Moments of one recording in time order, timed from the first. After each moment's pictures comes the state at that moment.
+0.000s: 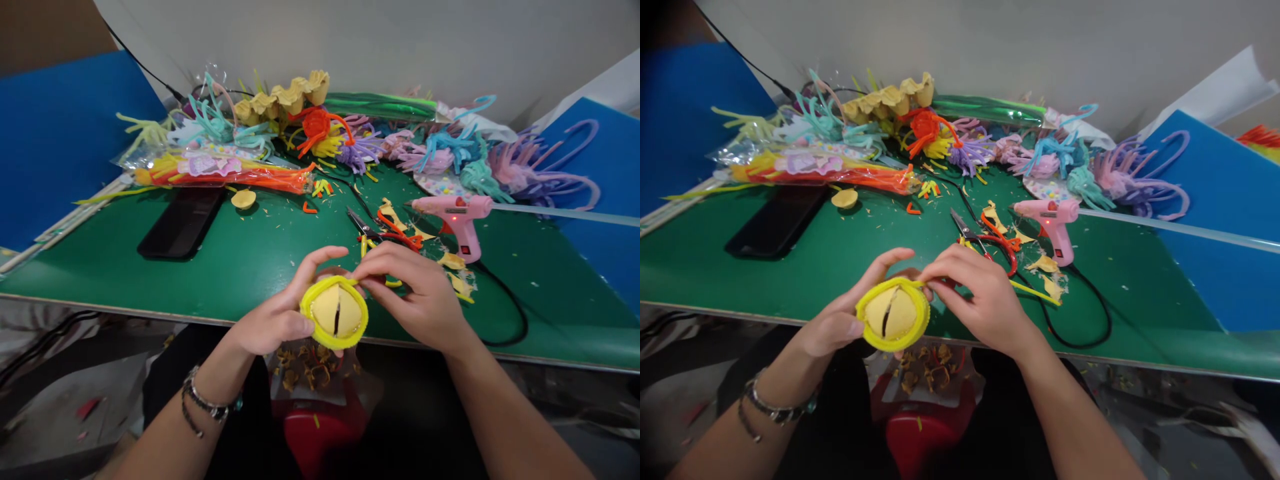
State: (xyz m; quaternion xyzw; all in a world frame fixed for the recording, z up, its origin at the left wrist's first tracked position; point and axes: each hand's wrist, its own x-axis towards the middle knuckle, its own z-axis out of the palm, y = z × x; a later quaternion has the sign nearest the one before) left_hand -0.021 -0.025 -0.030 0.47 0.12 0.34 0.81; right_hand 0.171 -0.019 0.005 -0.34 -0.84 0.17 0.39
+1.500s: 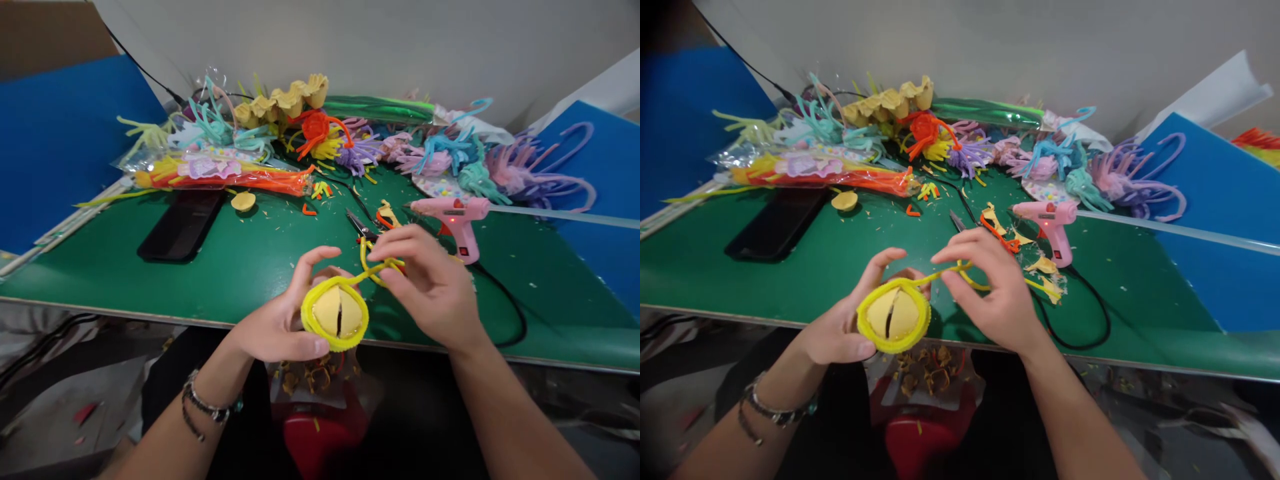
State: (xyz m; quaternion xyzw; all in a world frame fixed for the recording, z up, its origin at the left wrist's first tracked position) left_hand -0.019 -0.029 -0.031 0.53 0.13 0.39 0.74; right_hand 0.178 -0.016 0.005 -0.37 -0.78 0.18 0.47
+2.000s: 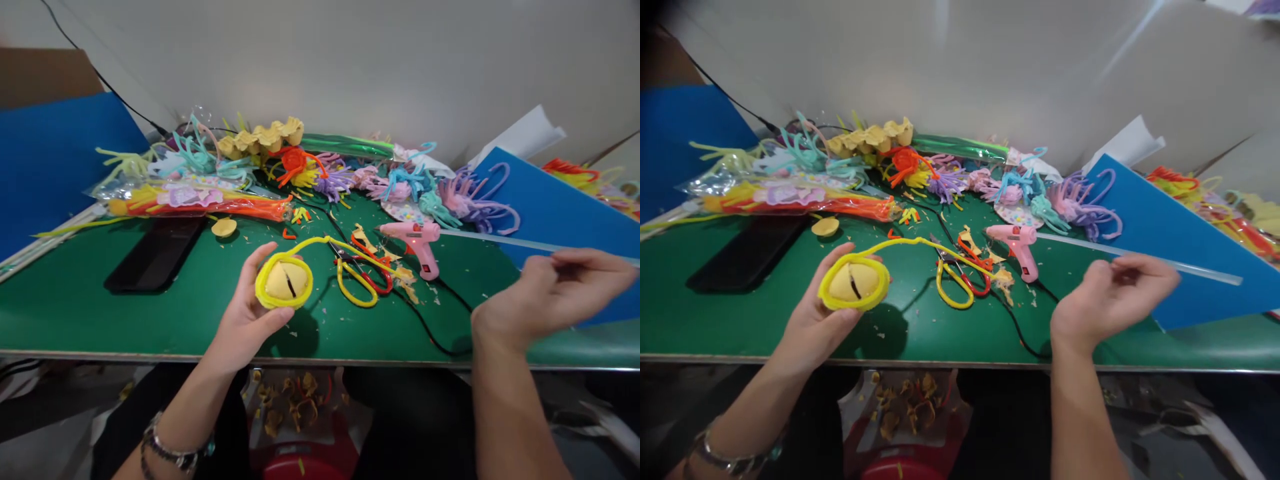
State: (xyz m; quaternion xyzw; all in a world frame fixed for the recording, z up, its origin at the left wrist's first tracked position) left_hand -0.013 -0.022 -0.029 0.46 0.29 0.57 0.61; right_hand 0.252 -0.012 0.018 -0.53 -0.40 -0.23 0.71
